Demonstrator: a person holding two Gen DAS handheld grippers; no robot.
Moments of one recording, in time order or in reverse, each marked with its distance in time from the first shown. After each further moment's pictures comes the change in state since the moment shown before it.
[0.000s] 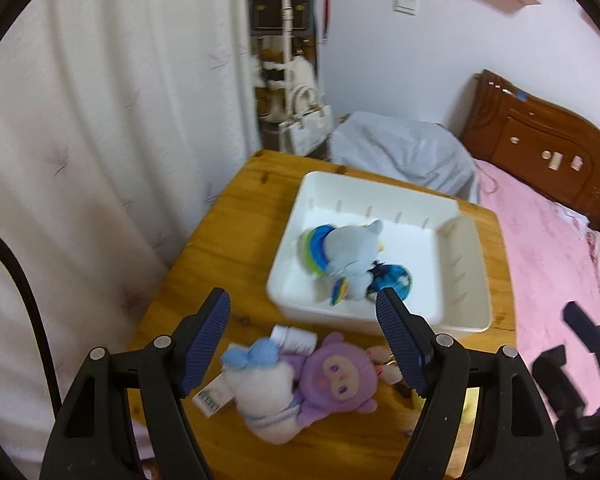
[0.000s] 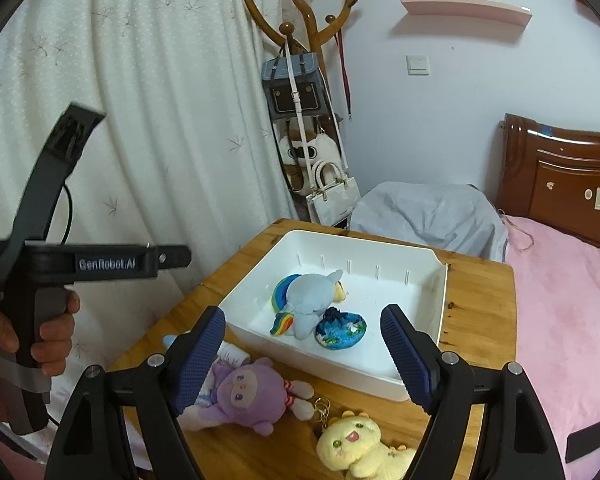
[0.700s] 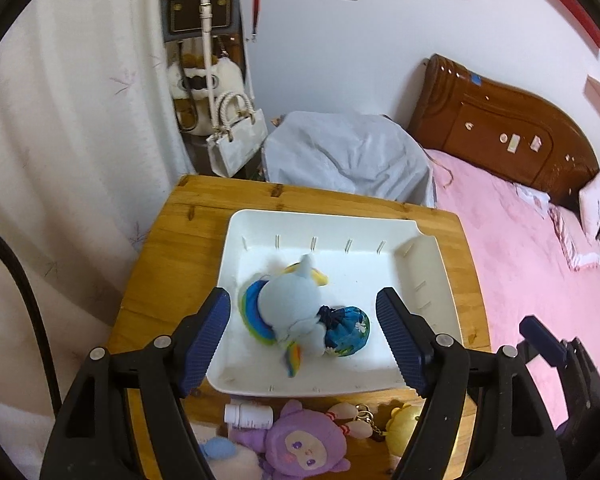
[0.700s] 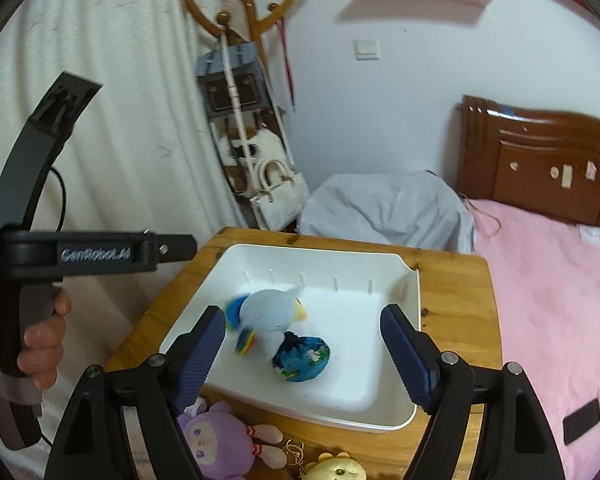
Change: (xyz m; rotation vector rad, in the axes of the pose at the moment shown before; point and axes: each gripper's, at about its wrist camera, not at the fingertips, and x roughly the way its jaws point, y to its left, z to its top) left arm 0.057 -0.034 0.080 0.125 0.039 -0.221; right arm 0.062 -0.016 0.032 0.085 0.011 -0.172
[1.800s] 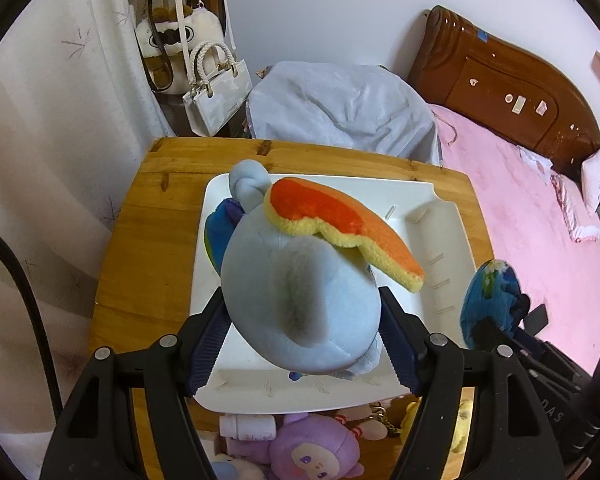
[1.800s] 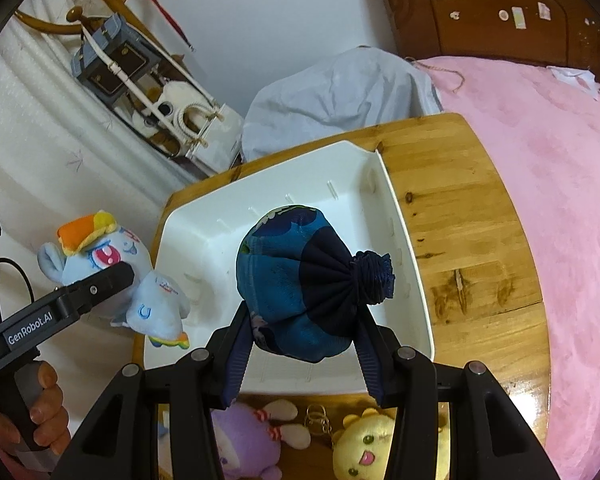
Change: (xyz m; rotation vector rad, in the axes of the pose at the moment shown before) left arm 0.068 0.005 0.010 0.057 0.174 -0.045; right arm 0.079 -0.068 -0.015 0.447 0.325 -0.071
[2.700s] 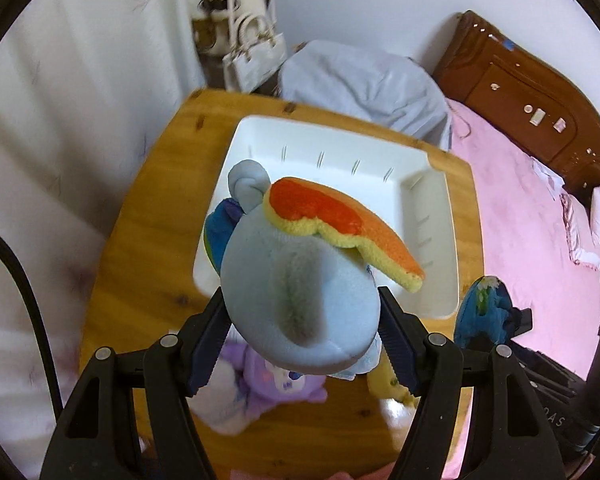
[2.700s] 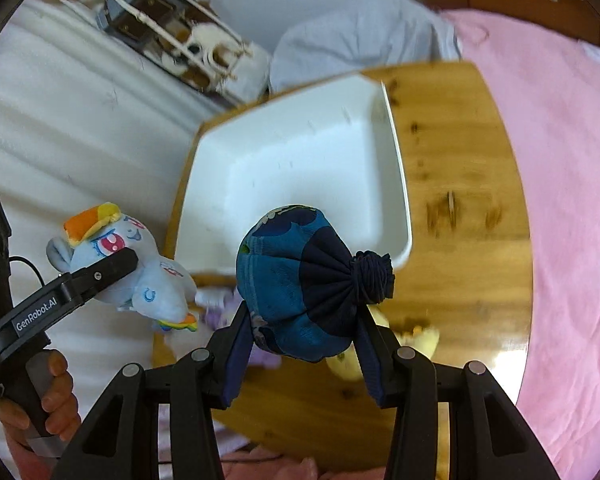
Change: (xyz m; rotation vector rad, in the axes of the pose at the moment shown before) left arm -0.054 -0.020 -0.056 -0.150 0.057 0.027; right arm -0.057 -0.019 -0.021 -0.063 0.228 0.083
